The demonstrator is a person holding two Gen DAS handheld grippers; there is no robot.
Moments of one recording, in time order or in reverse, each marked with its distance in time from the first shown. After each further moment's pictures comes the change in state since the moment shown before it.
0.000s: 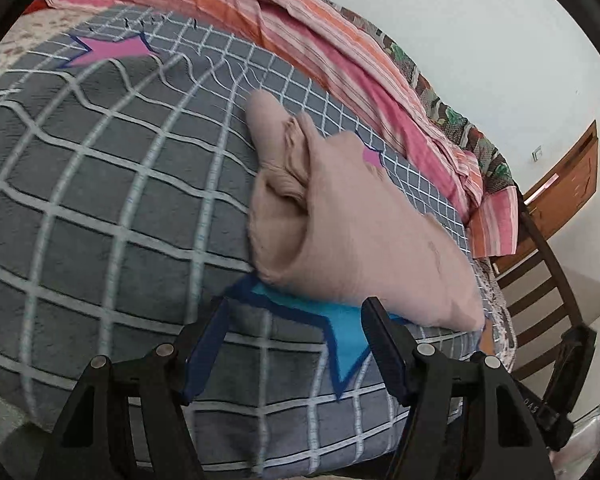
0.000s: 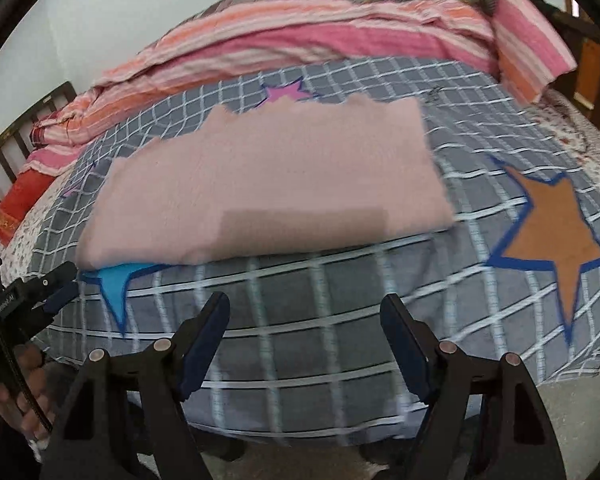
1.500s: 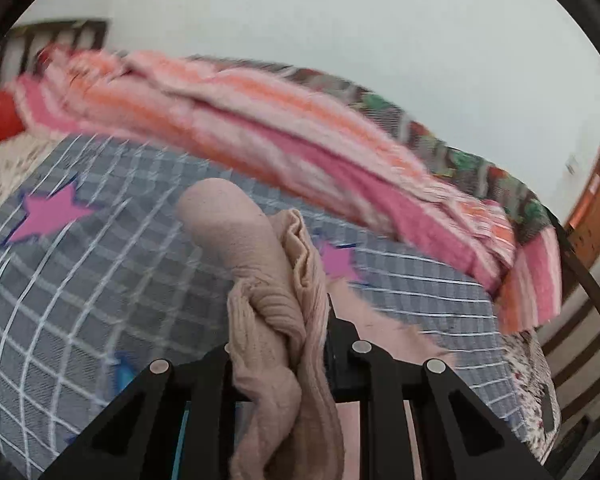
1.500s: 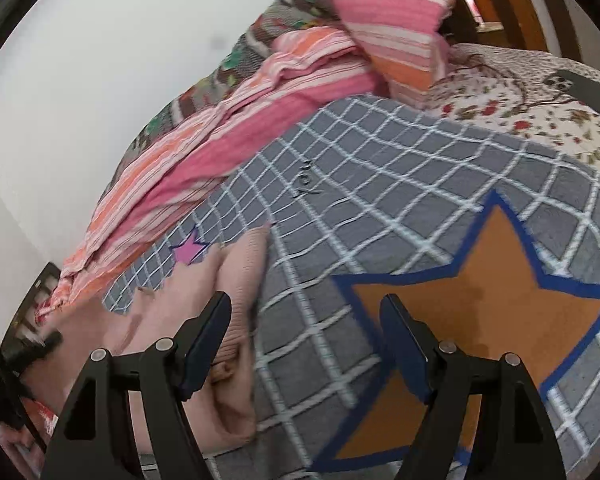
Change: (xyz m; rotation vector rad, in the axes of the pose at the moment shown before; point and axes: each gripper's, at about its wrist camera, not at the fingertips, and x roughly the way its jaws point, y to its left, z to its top) left arm 0.059 -0.195 0.095 0.134 -0.254 0.241; right arm 0.034 -0.175 0.073 0.470 -0.249 0.088
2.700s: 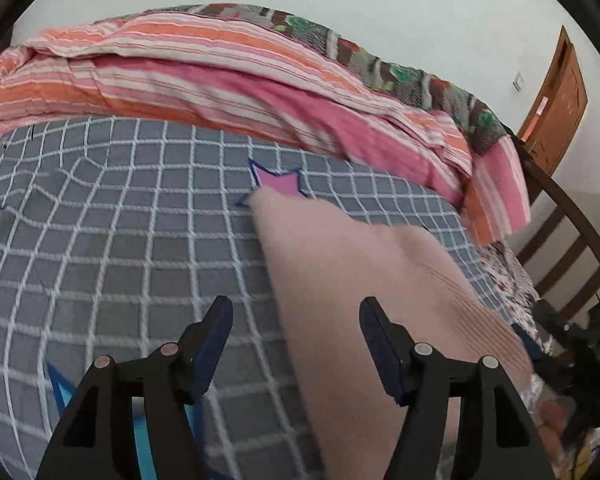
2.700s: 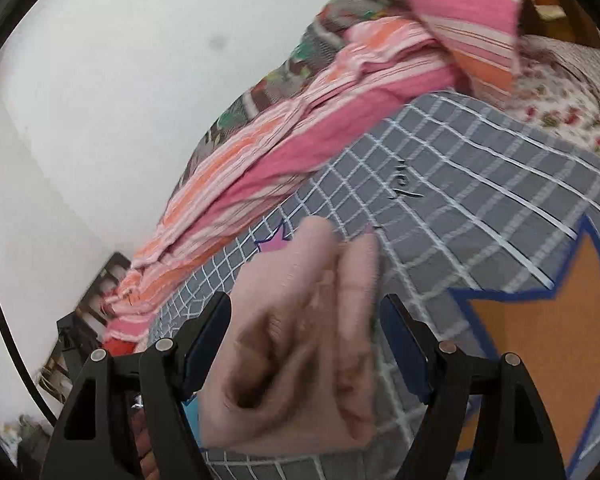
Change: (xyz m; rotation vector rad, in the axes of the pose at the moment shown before) left arm 0.064 0.007 -0.020 0.196 0.203 -0.185; right arm 0.004 0.072 0.024 -0.071 0.087 0.247
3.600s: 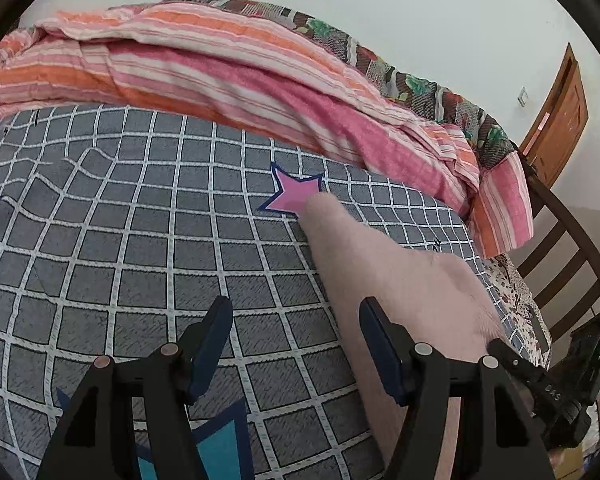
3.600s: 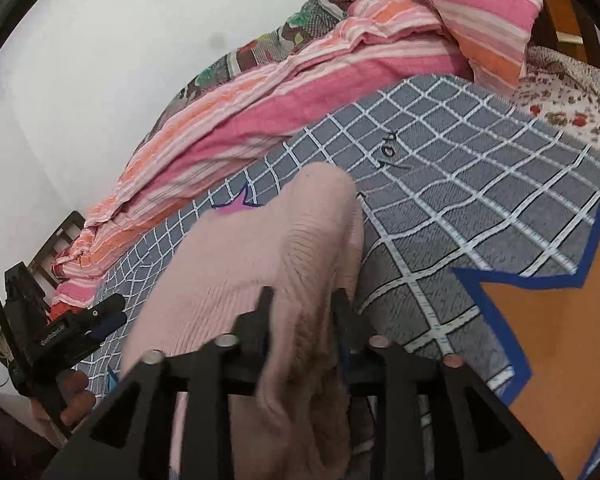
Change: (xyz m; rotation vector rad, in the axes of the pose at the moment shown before) left arm 0.007 0.032 -0.001 -0.047 -0.008 -0.040; right arm 0.028 -0.014 -0.032 -0.078 0.028 -0.141
